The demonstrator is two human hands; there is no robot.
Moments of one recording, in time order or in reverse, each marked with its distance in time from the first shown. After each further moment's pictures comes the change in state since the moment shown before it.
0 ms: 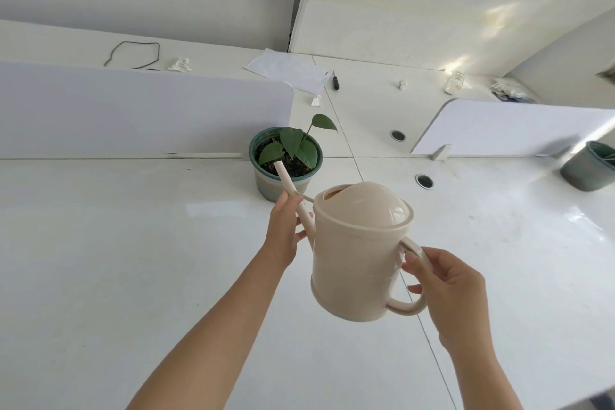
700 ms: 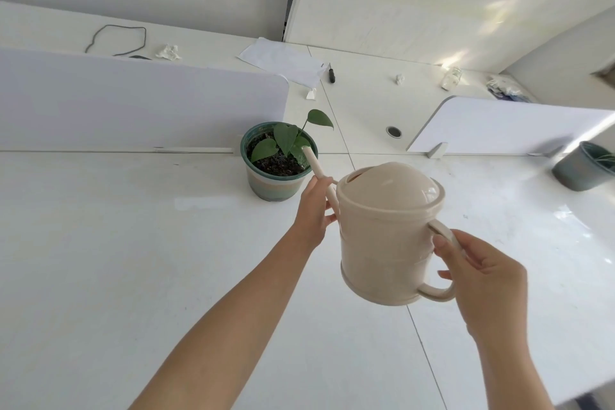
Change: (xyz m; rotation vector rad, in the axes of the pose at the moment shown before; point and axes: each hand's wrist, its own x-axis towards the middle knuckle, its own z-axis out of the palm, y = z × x) left_hand 0.017 0.009 0.054 -0.065 -0.123 -0.059; right_hand 0.015 -0.036 -0.014 -0.094 0.122 -0.063
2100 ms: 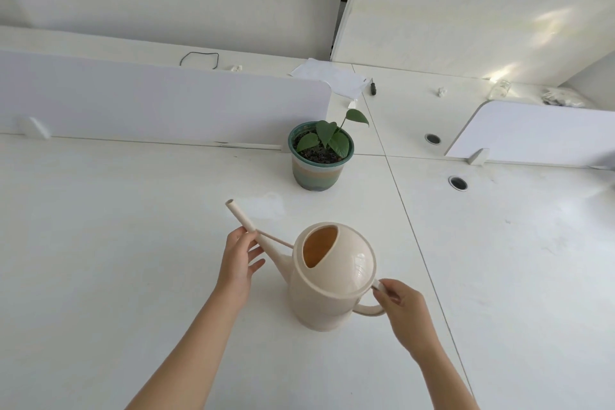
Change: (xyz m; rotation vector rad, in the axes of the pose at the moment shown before) left_hand -0.131 -0.037 -0.145 0.079 0.473 0.186; right_hand -0.058 0.128 0.050 -0.108 -0.521 0.067
